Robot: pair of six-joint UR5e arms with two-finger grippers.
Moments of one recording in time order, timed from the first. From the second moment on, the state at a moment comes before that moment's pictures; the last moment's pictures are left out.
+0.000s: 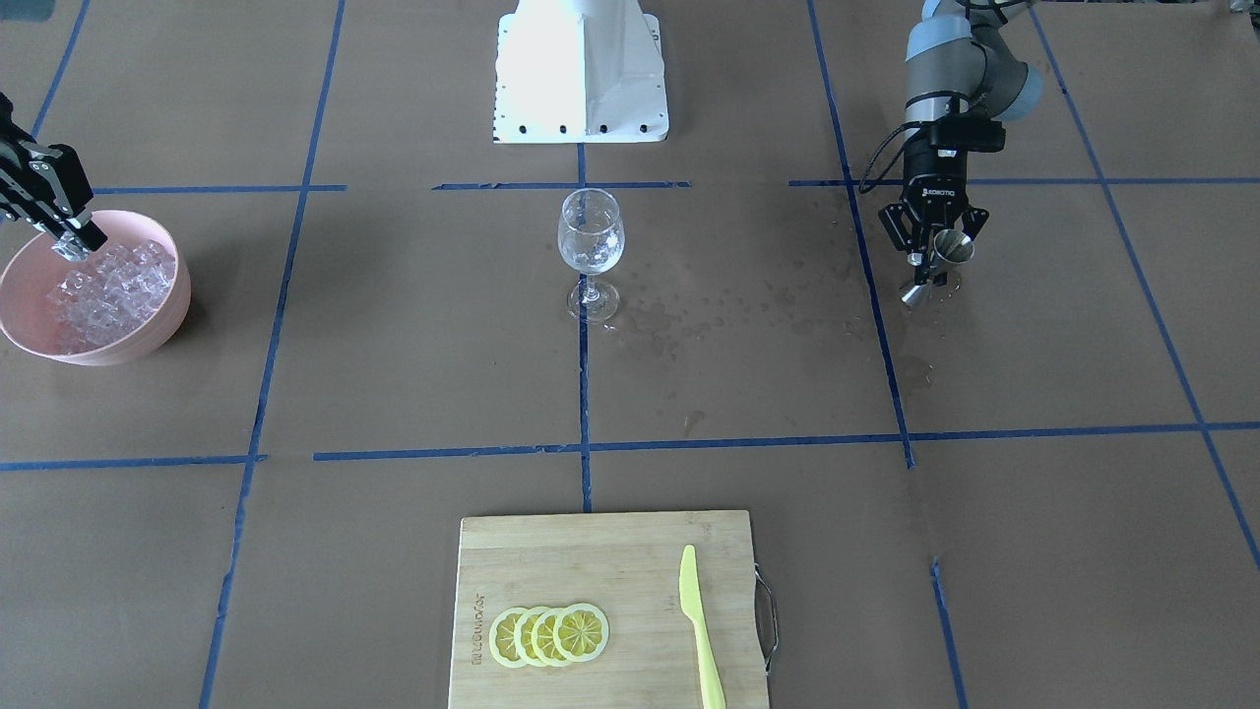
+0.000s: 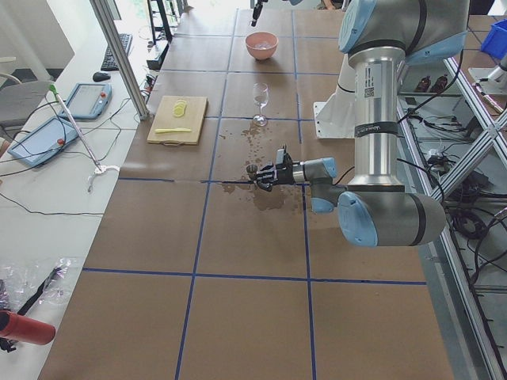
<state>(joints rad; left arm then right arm) -0.13 -1.42 -1.67 -2.78 -0.49 -1.16 1.05 -1.77 2.12 -0.95 2.14 1.16</state>
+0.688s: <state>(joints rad) -0.13 -1.43 -1.66 -2.78 -0.49 -1.16 1.06 -1.69 2.13 -0.95 2.14 1.17</state>
